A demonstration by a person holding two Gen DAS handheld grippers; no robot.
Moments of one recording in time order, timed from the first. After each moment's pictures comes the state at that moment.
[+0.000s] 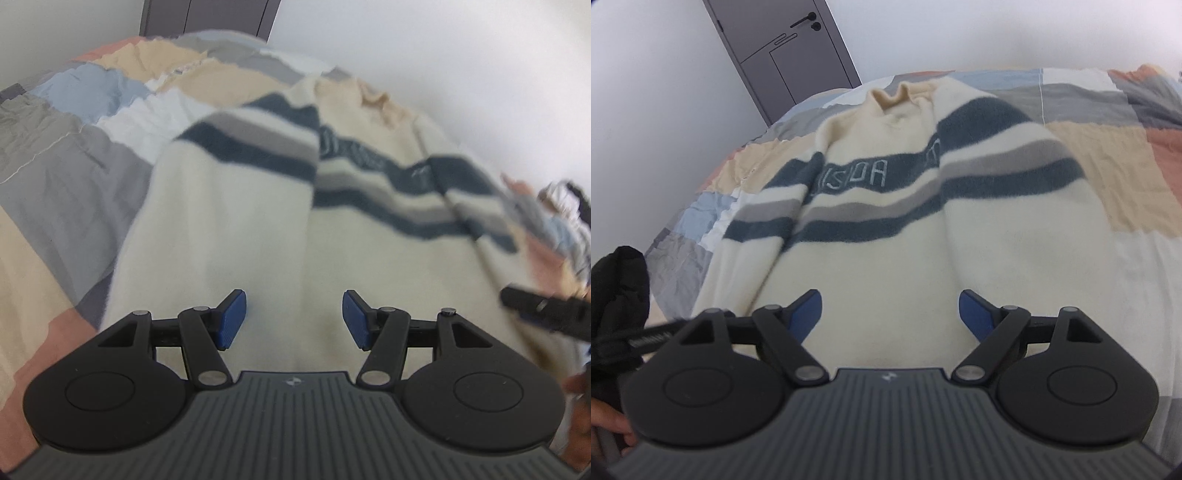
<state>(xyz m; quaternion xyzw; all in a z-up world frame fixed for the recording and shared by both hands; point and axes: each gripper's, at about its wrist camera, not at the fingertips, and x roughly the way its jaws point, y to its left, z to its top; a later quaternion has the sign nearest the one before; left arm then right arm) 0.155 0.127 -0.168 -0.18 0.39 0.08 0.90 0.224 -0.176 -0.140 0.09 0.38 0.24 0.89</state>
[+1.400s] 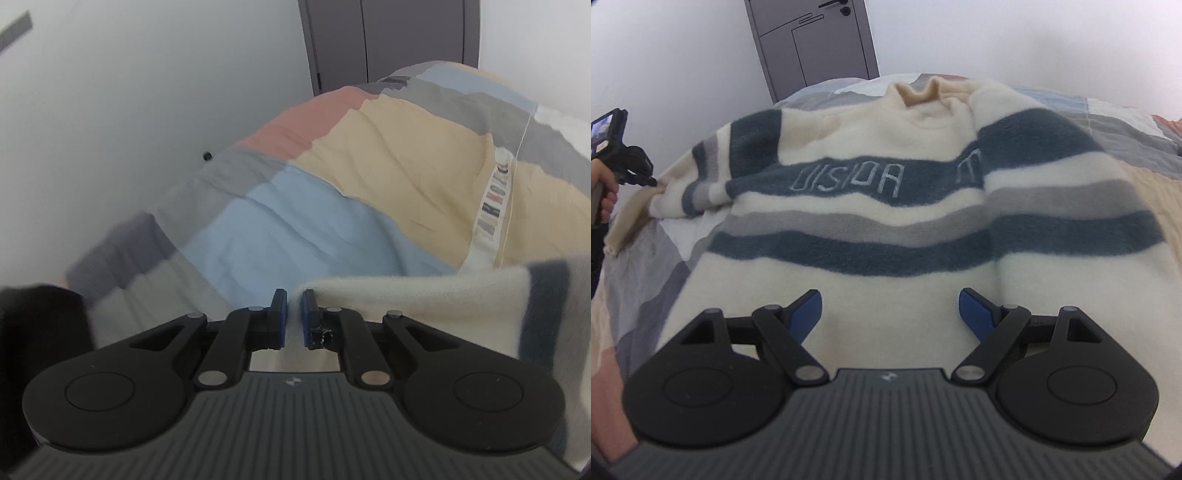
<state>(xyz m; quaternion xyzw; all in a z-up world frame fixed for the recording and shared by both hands) 0.352 0.463 -0.145 -0.08 0.41 0.36 0.83 0.294 -0.113 -0.180 0.00 0.34 0.25 0.90</state>
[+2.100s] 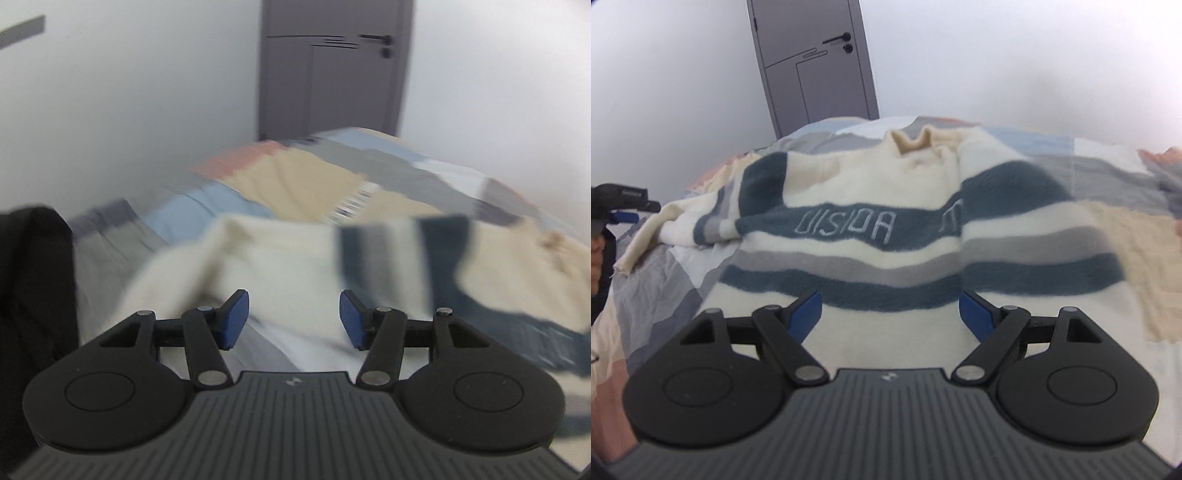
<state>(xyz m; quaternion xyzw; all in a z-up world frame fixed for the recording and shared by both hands) 0.236 0.289 -0.115 -0.12 0.28 0.28 0.91 0.271 -0.141 -0.146 0.00 0.28 0.25 0.93</state>
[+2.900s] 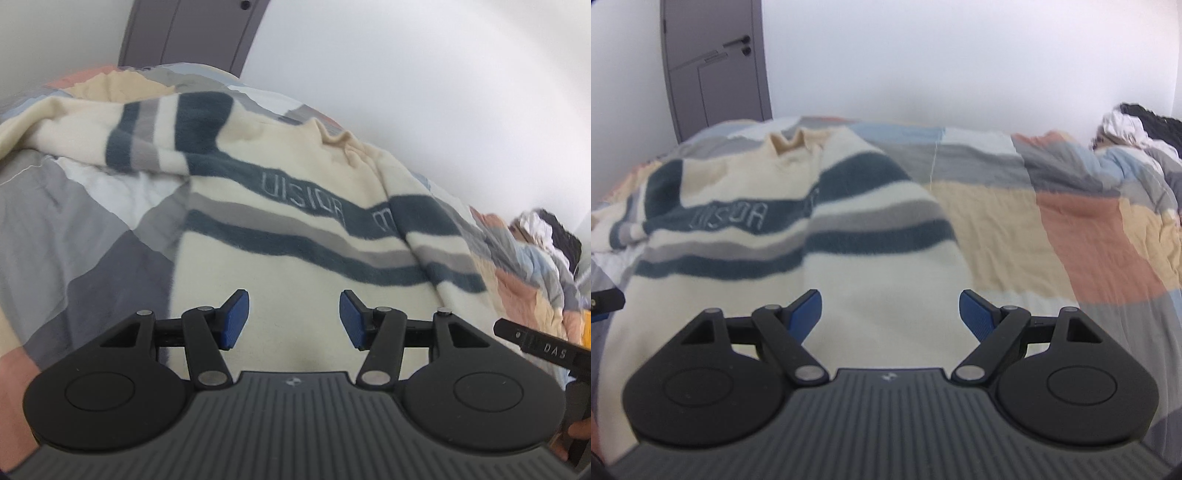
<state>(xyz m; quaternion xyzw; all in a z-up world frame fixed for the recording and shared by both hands) 0.170 0.102 -0.155 -0.20 0.31 0.04 0.93 0.239 -0.215 -0.140 0.00 0.30 0.07 0.95</state>
